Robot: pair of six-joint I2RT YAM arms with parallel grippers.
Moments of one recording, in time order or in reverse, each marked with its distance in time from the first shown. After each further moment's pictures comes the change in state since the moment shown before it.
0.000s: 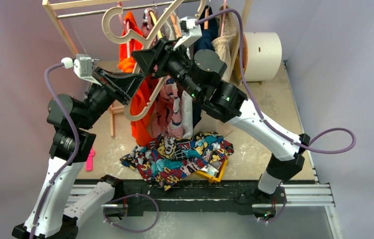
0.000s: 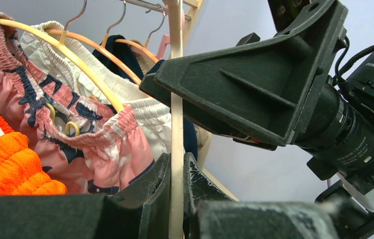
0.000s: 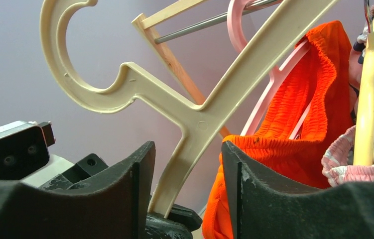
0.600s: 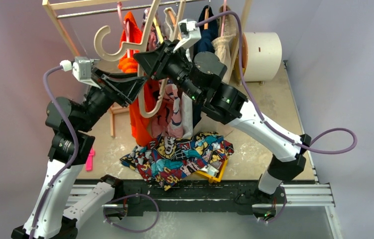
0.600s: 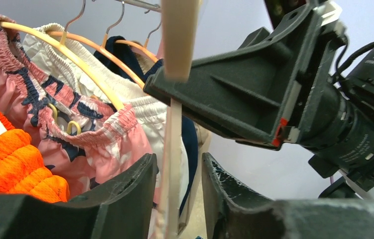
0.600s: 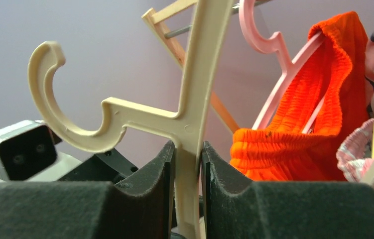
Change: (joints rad) left arm -0.005 -0.020 -0.012 -0.008 -0.005 0.022; right arm 0.008 -0.004 -0.010 0.011 -0.013 0.026
